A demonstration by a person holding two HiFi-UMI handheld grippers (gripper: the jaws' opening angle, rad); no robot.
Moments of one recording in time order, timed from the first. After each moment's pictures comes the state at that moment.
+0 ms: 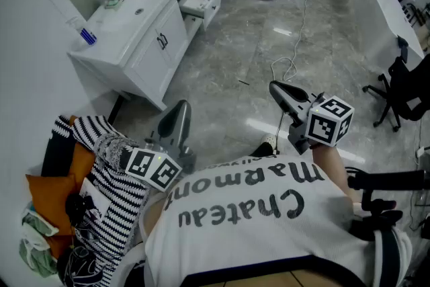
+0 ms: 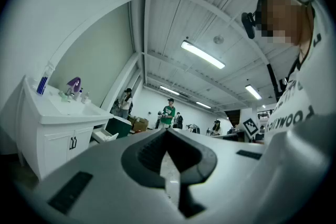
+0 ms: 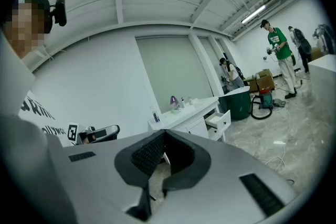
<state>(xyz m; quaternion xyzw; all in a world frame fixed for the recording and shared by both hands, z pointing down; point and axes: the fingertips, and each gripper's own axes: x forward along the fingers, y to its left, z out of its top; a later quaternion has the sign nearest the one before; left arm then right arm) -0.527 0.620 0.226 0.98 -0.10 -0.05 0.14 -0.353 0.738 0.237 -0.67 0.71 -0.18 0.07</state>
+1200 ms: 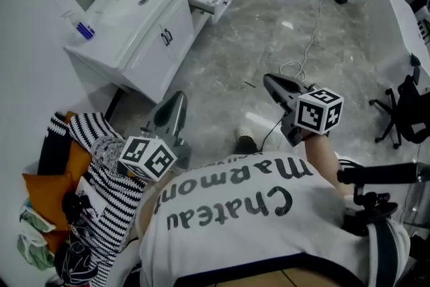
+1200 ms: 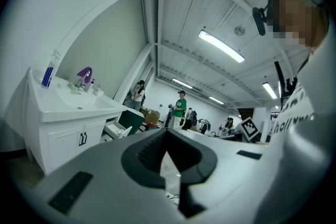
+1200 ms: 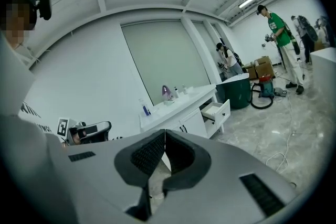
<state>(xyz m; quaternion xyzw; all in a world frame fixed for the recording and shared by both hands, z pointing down) -0.468 0.508 0.255 0.97 -0.14 0.00 0.18 -0.283 0.608 0.282 -0.66 0.70 -0.25 0.04</state>
